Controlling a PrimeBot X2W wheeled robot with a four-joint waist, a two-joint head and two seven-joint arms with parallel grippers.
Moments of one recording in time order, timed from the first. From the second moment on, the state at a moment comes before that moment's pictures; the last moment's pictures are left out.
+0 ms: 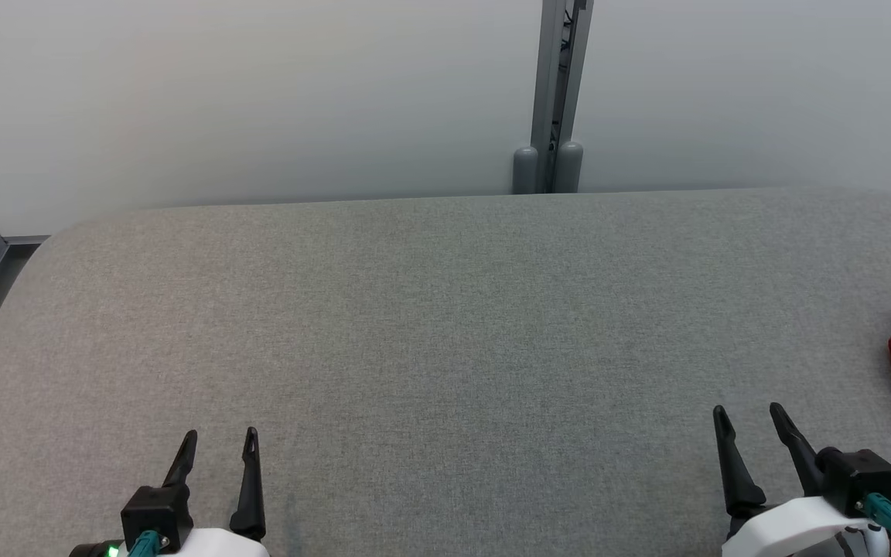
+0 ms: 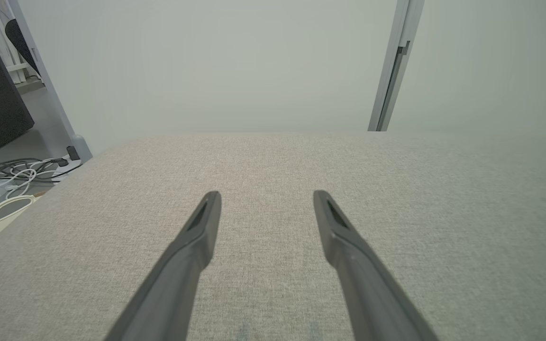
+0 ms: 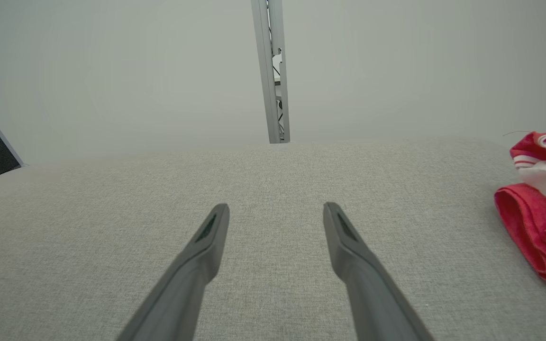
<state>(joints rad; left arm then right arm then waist) 0.00 0.05 -0.05 0.38 -0.14 0.05 -0.26 -0.08 -0.05 0.01 0.43 0.16 0.13 -0.26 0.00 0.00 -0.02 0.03</state>
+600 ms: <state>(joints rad) 0.00 0.05 -0.05 0.40 -0.16 0.04 -0.26 -0.08 -0.05 0.01 0.41 0.15 0.13 -0.26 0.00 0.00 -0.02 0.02</state>
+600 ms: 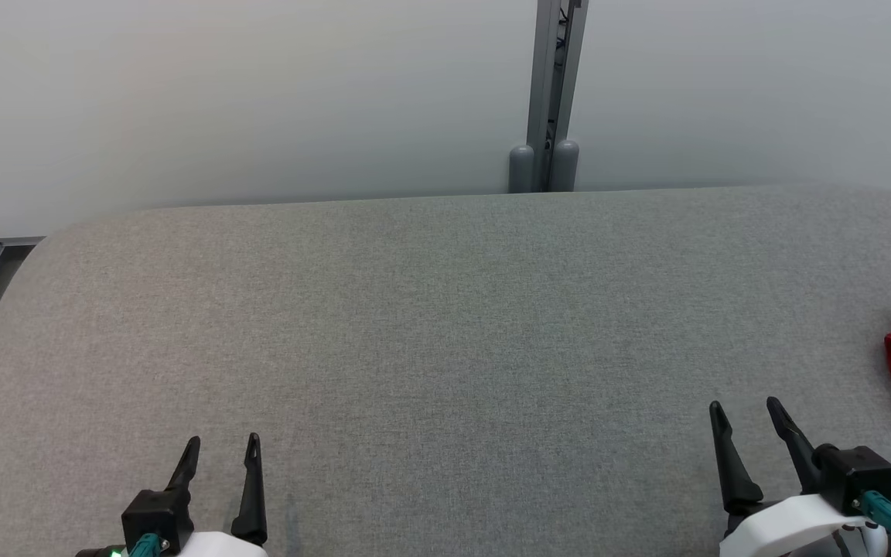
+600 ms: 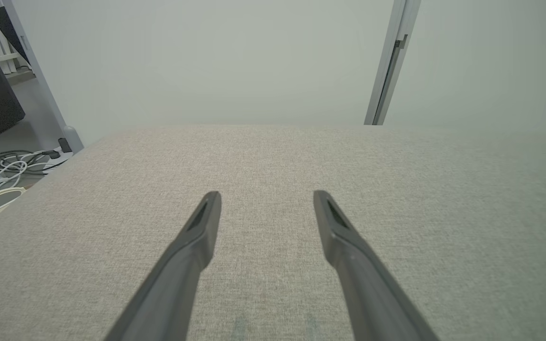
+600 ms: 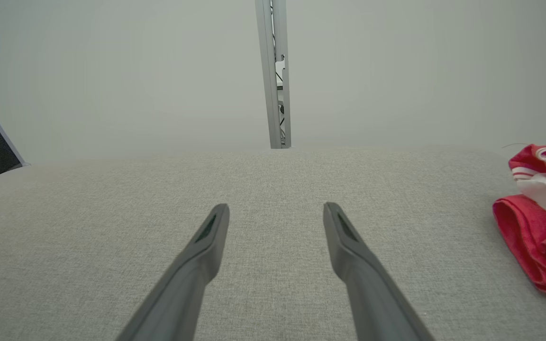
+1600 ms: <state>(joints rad) 0.02 0.04 -0.04 0.46 -0.28 0.02 -0.22 -0.04 -0.03 0.03 0.46 0.26 0.13 -0.23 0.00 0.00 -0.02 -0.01</state>
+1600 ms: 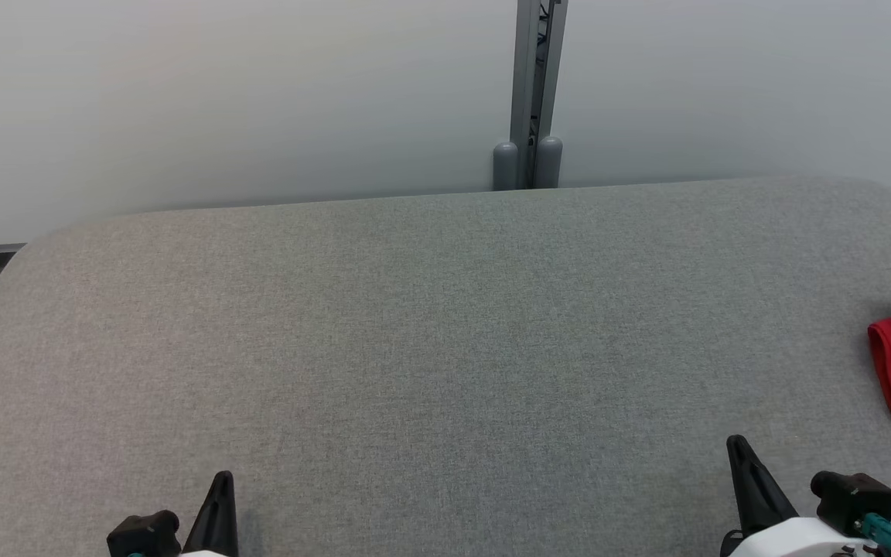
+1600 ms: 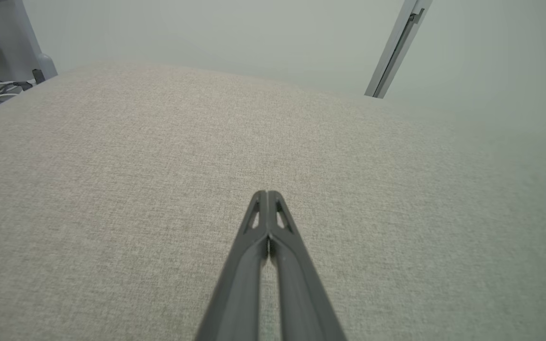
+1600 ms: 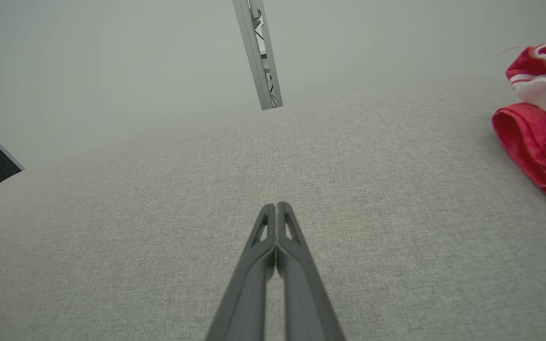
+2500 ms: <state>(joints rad) -0.01 0.04 0.00 0.38 -0.73 -0.03 -0.12 -0.05 -0.04 -0.01 0.38 0.71 0.13 -0.12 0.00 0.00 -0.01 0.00</state>
